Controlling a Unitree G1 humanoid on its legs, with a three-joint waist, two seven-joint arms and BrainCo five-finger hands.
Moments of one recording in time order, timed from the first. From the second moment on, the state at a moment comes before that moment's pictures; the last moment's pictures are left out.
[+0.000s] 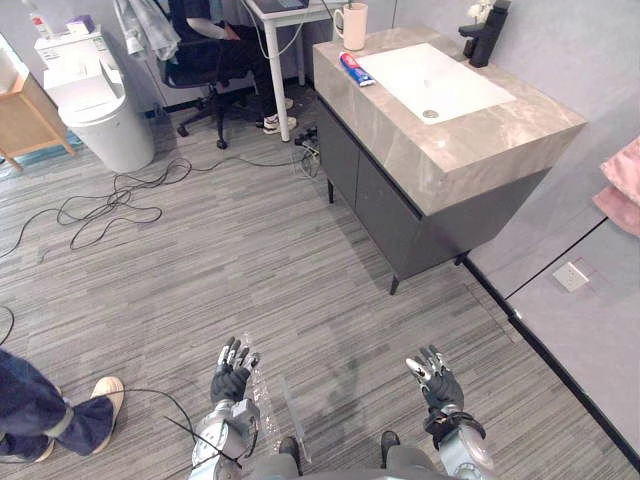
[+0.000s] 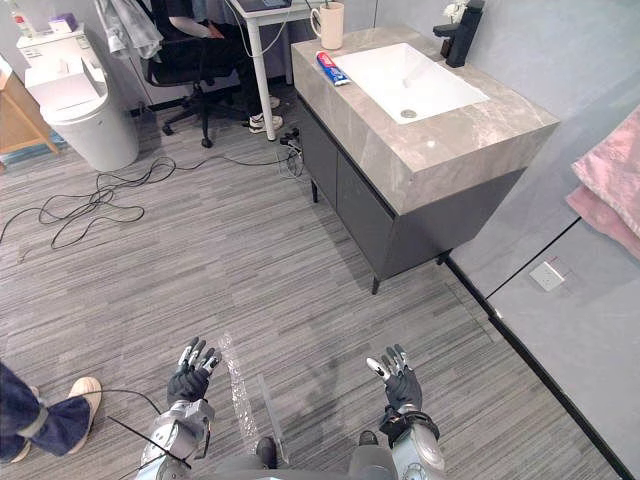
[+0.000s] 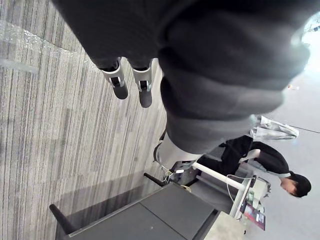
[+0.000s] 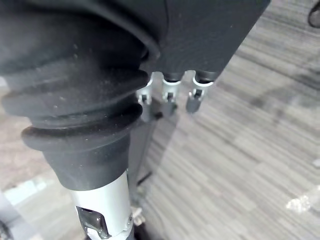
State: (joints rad) left arm 0.27 0.05 0.06 0.33 -0.54 -0.17 0.05; right arm 0.26 -0.01 0.05 0.37 0.57 -0.10 0.02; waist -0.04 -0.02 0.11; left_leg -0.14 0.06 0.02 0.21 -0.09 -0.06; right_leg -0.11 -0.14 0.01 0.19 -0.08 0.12
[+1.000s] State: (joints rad) left arm 0.19 0.05 0.01 0.37 -0.56 -0.16 0.07; right arm 0.26 -0.01 0.05 0.30 0.62 -0.11 0.00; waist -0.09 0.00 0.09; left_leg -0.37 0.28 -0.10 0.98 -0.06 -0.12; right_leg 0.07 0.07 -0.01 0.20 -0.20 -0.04
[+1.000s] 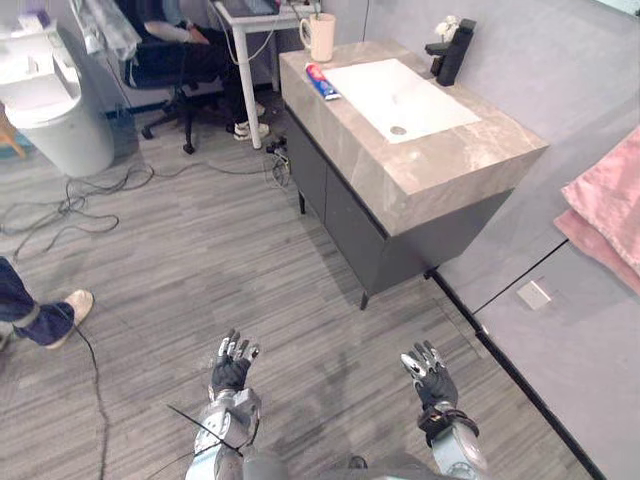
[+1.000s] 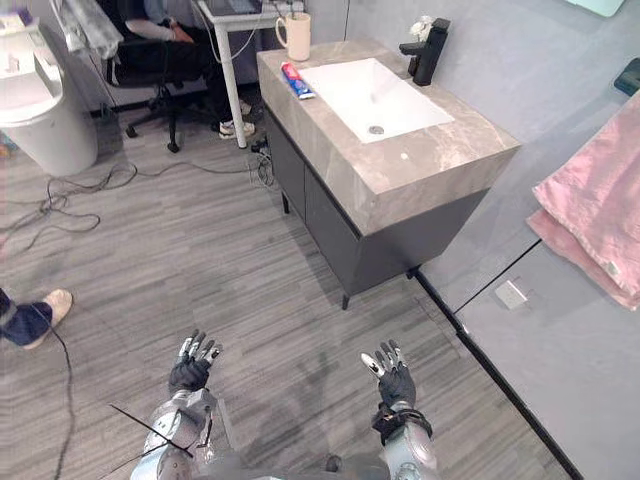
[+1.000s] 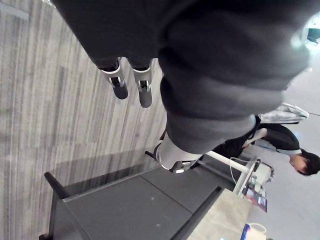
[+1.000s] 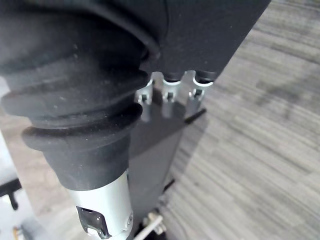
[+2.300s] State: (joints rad) left arm 0.28 0.03 -0.06 0.24 -0.52 -0.18 0.02; right arm 0.19 -0.04 0.09 0.37 0.58 -0.10 0.05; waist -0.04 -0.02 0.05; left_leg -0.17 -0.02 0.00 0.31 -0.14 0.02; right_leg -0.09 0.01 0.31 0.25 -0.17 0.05
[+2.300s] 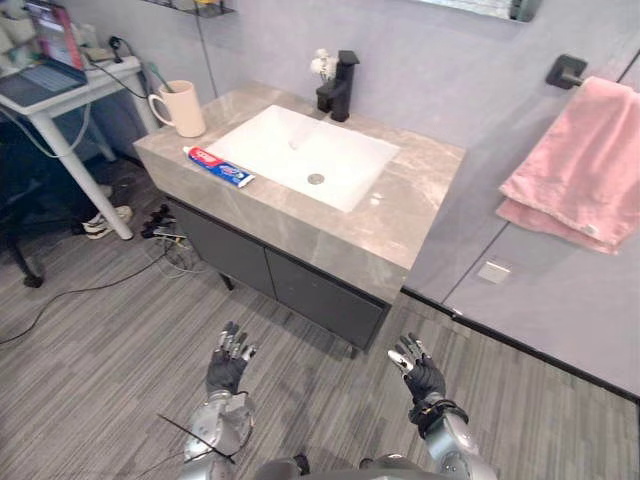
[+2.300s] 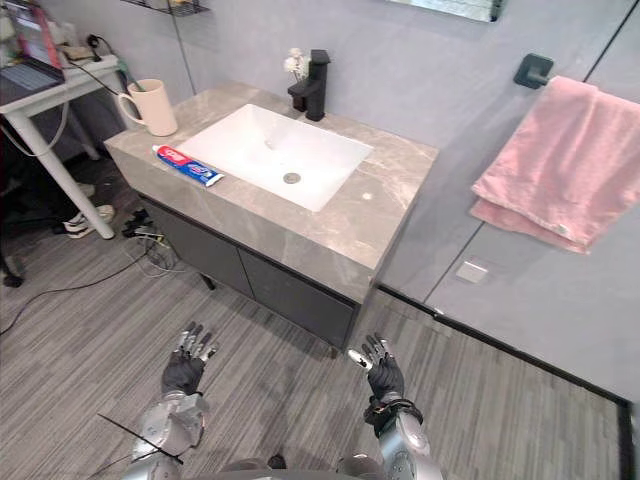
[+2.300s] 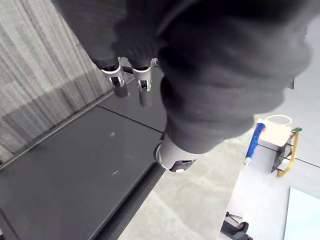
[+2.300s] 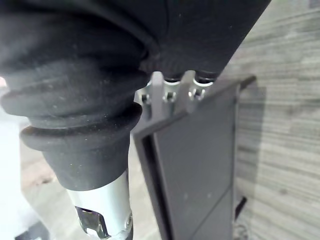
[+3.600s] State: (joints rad) left arm 0.29 0.06 -0.01 0.17 -0.54 -0.16 0.06; right arm 0.32 0.02 -0.03 0.21 0.57 -0.10 0.02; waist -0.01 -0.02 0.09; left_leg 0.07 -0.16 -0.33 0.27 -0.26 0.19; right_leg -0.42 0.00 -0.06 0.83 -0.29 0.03
